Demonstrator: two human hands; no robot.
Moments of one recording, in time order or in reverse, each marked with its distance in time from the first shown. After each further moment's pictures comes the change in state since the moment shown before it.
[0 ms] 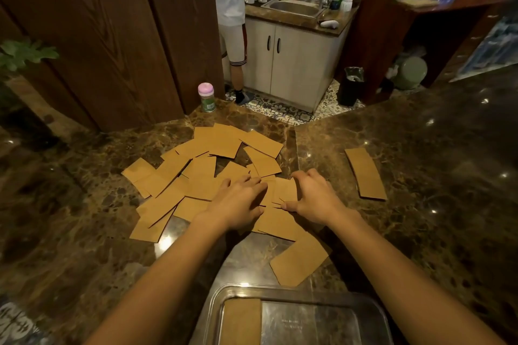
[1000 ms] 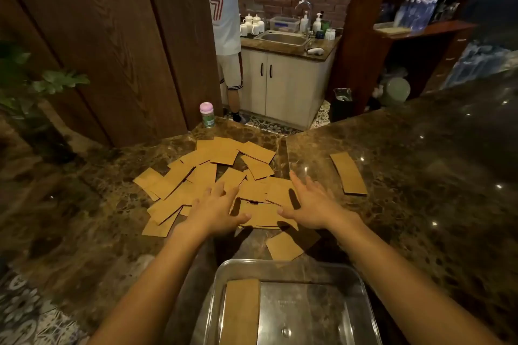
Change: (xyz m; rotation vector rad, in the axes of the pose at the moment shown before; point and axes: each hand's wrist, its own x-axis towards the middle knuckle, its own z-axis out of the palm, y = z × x) left_hand -0.067 -0.002 -0.013 -0.127 -0.032 -0.282; right_hand -0.060 -0.005 -0.018 -0.104 -0.131 0.039
